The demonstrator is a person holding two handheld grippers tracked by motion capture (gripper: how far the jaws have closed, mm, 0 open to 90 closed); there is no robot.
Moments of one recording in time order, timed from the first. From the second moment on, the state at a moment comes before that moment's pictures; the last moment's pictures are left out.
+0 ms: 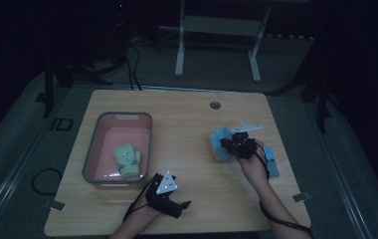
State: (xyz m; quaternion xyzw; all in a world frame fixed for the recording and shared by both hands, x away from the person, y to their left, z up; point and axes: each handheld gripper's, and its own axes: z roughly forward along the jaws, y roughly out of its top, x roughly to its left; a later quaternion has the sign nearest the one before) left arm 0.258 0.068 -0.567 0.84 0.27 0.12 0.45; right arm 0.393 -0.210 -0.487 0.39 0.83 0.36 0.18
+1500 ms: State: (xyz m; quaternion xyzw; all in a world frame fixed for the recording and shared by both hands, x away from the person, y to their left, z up) left arm 0.257 0.067 -0.567 0.85 0.26 0.12 0.45; right arm 0.345 -0.218 -0.513 0.39 0.82 0.38 0.17
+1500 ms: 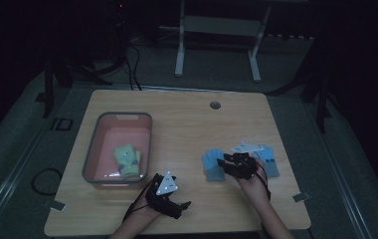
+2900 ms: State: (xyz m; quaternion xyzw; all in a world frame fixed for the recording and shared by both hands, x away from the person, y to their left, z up) left arm 0.259 0.068 -0.567 0.84 0.28 0.12 0.45; right arm 0.369 -0.359 -0.538 0.49 0.79 0.31 0.22
